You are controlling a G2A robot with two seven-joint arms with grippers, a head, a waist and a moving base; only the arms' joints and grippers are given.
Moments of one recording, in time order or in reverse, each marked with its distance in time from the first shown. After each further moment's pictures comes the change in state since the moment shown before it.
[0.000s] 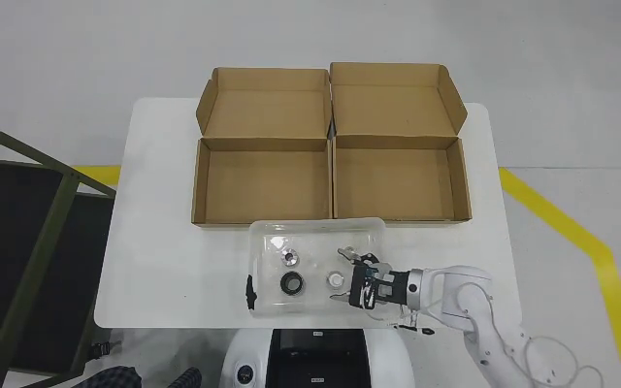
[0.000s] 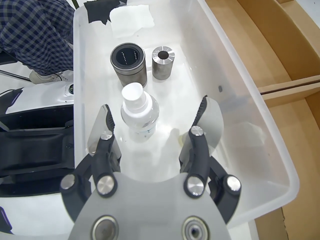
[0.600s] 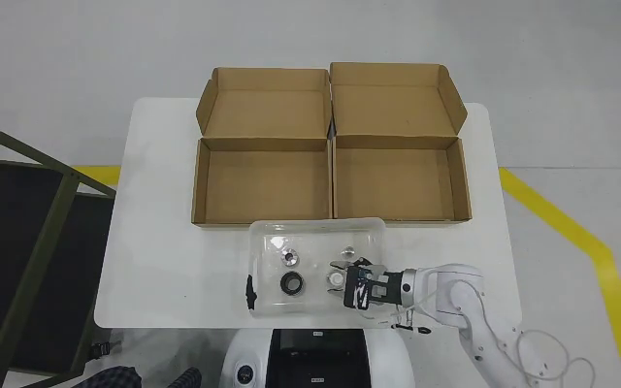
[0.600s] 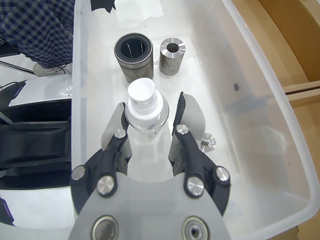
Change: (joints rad) left arm 0.000 0.000 0.000 0.000 0.000 0.000 0.000; right arm 0.040 0.005 -0.048 0.040 0.008 0.000 0.020
